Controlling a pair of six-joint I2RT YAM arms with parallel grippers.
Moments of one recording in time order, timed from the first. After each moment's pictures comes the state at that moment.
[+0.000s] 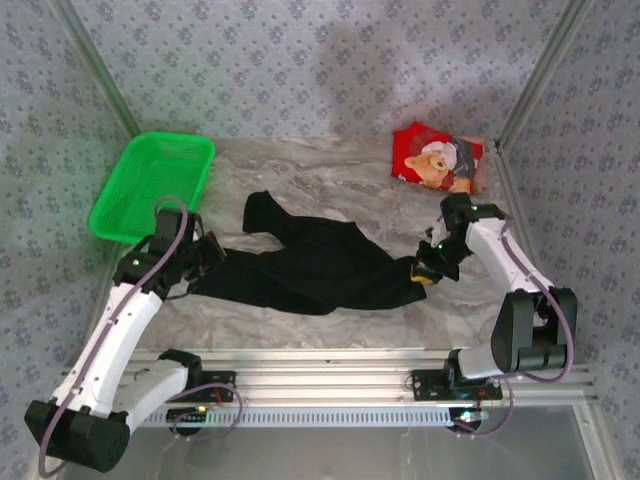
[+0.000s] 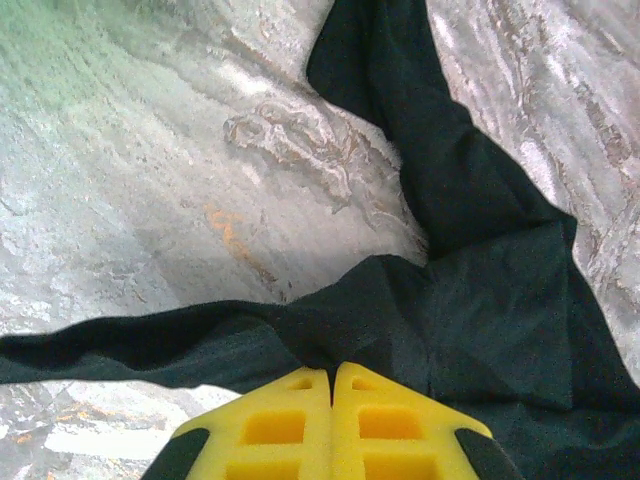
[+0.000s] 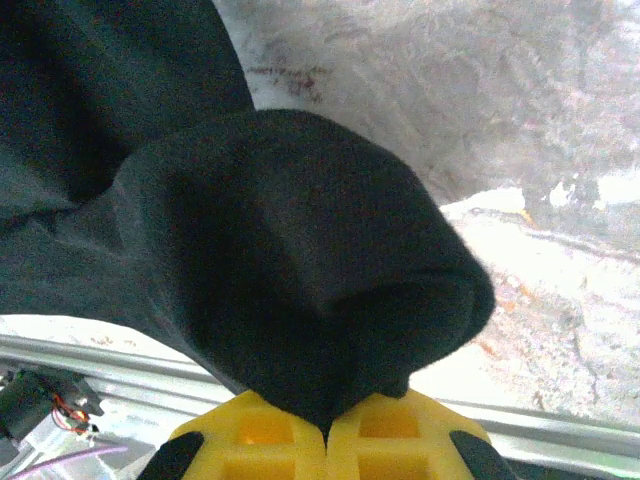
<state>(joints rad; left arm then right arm) -0.27 0.92 0.96 -0.92 0.04 -0.77 0.08 1.41 1.06 -1.21 -0.41 0.31</state>
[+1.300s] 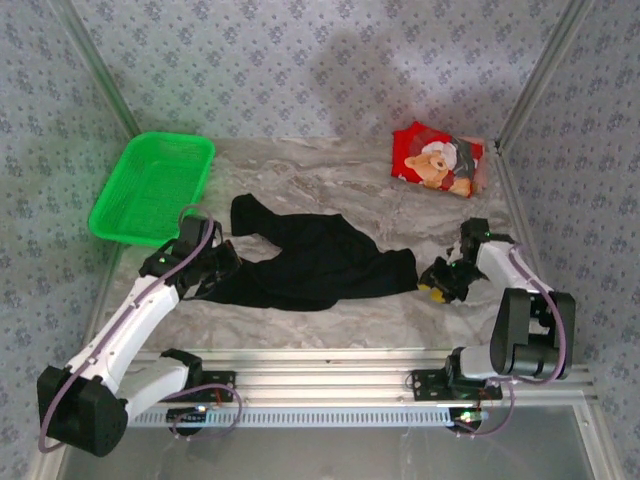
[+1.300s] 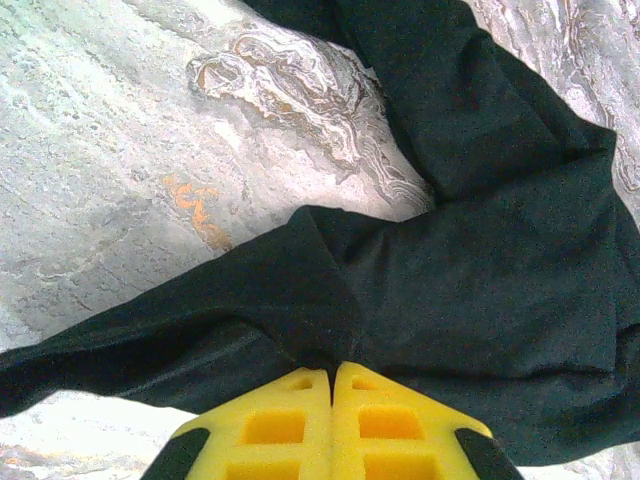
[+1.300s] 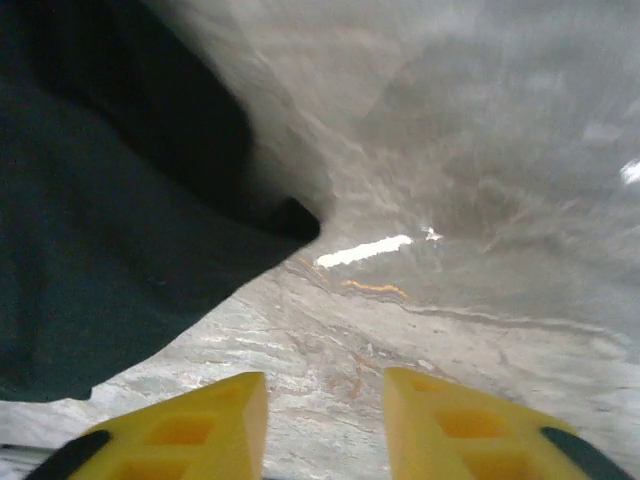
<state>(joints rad) -0.34 1.01 0.79 -0.72 0.07 -0.80 -0.11 1.39 0.76 -0.92 -0.44 0.43</state>
